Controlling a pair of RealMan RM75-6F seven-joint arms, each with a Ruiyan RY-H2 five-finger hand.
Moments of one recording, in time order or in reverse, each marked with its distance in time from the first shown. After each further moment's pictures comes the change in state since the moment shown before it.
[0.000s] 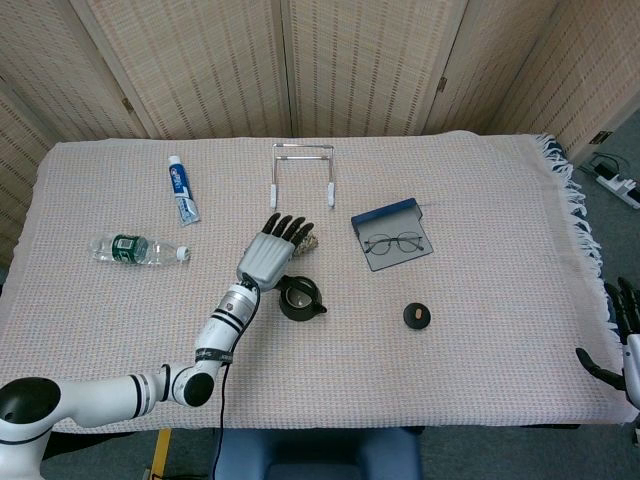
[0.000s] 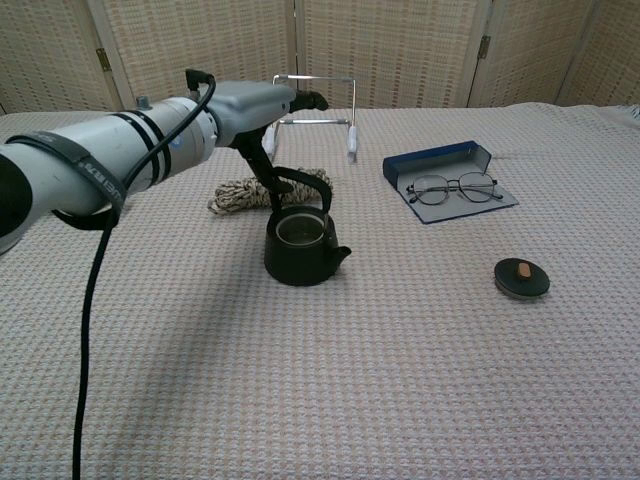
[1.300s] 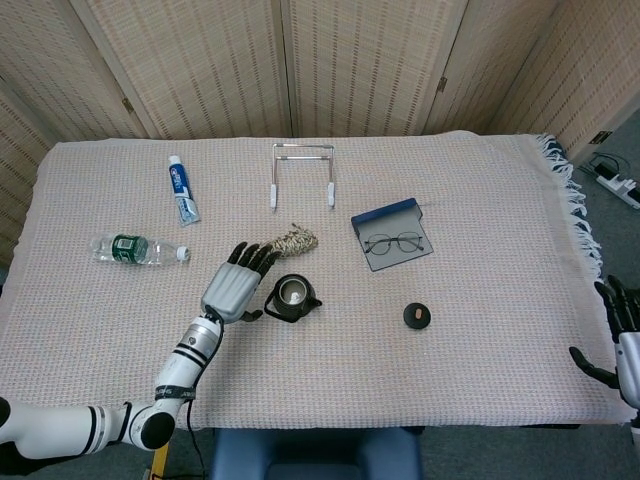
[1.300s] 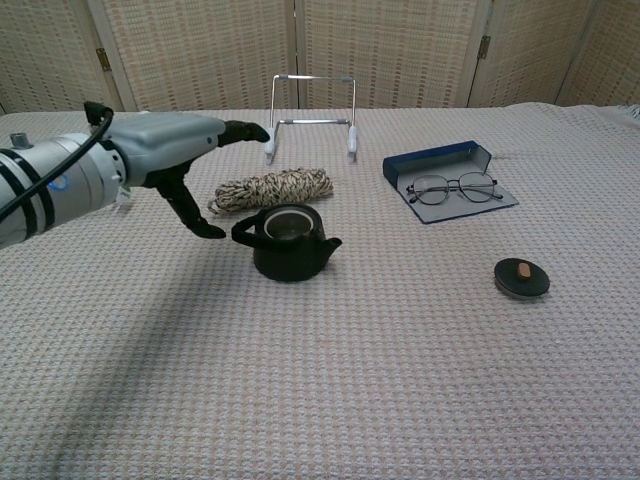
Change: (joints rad) left arm 0.164 0.172 0.179 -0.315 0.073 0.185 -0.041; right arm 0.016 0.011 -0.006 -0.014 -0.034 -0.011 -0.014
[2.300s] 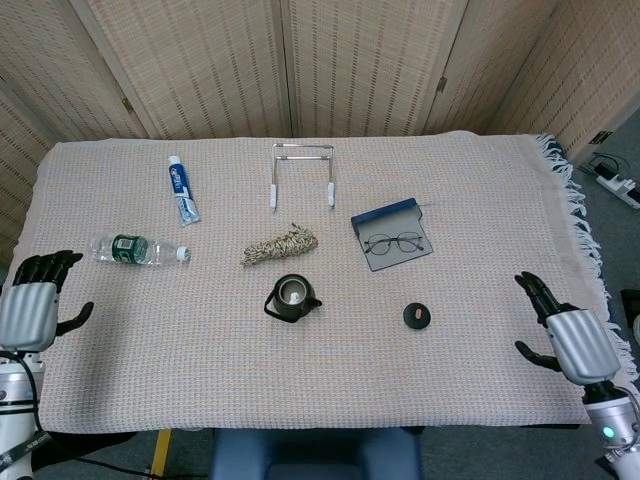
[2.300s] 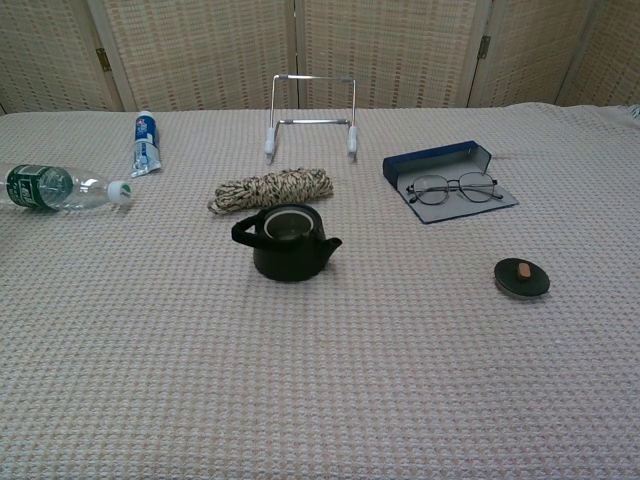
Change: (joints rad) left arm 0.518 0.365 0.110 0.075 0.299 0.382 -0.466; right arm 0.161 0.050 -0.027 -0.103 -0.108 -0.206 -0.066
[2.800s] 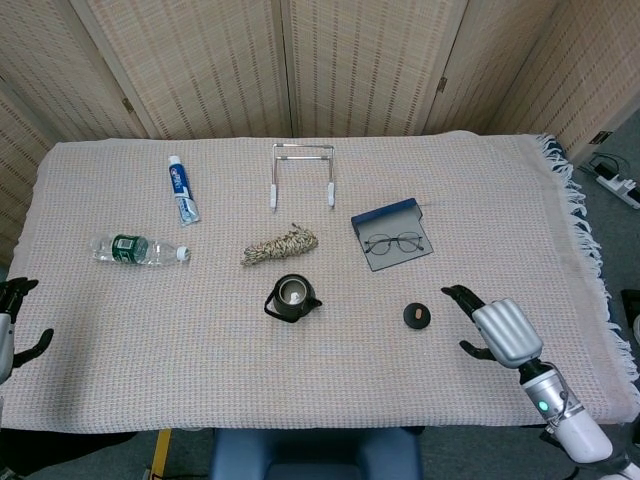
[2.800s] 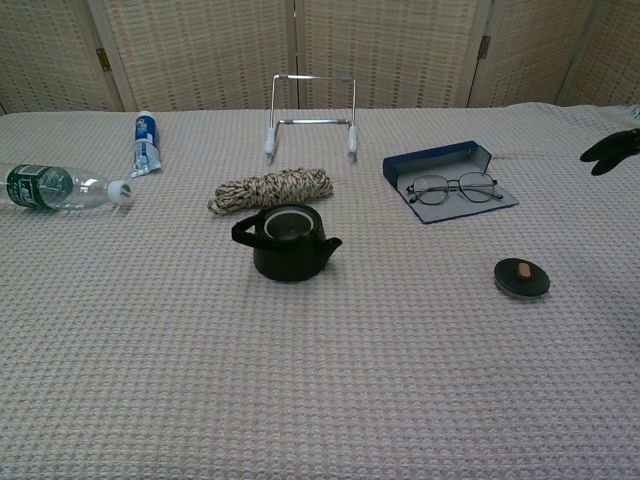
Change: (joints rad) left arm 0.144 0.032 0.016 0.035 0.075 0.066 -0.070; right arm 0.159 -0.091 0.002 -0.033 0.021 -0.219 -0.141
